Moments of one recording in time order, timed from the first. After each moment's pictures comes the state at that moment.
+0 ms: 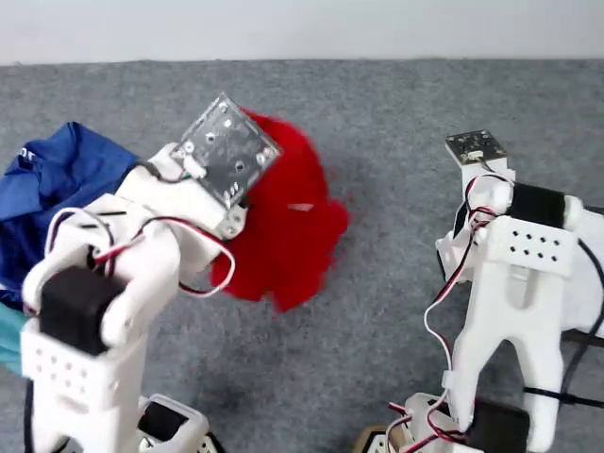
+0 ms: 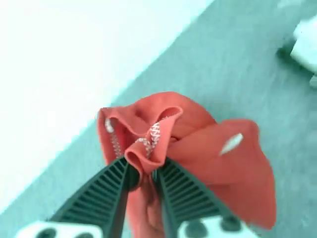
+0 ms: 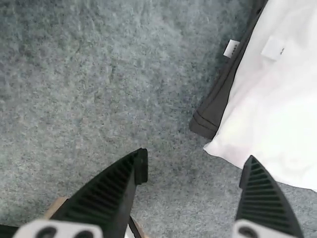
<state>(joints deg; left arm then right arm) 20.4 -35.6 -5.0 85.2 -23.1 11.0 -18.3 13.4 95.5 24.5</state>
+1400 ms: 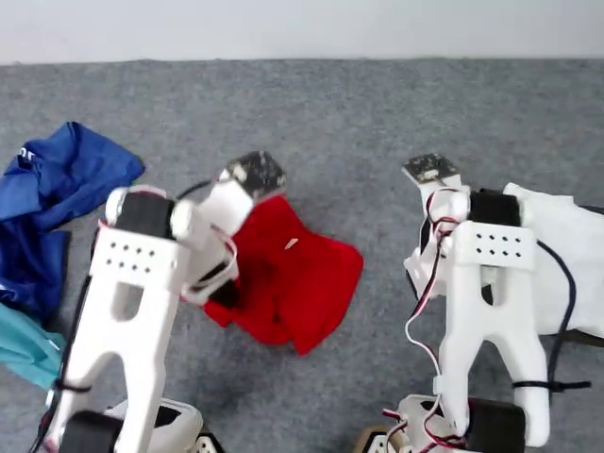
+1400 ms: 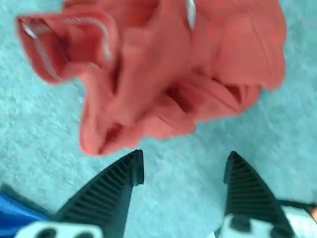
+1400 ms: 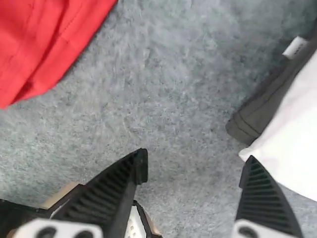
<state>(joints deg) 9.1 -21.8 18.8 99.1 -32.7 3.3 -18.3 23.3 92.8 23.4</state>
